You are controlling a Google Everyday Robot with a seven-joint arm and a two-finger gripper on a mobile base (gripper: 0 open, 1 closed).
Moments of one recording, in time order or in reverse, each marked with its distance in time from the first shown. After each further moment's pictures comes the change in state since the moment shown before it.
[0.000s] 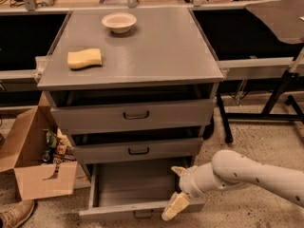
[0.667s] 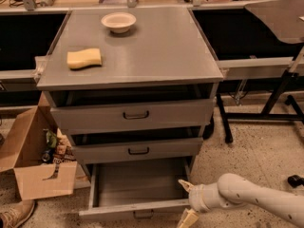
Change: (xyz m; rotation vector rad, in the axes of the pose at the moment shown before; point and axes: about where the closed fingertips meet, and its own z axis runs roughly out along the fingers) arm 0.116 -0.031 0.060 0.039 0.009 -0.181
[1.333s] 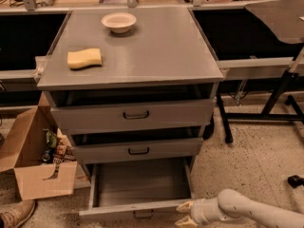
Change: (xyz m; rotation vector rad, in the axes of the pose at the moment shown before) arm 0.091 0.005 0.067 -0.015 -0.019 0.048
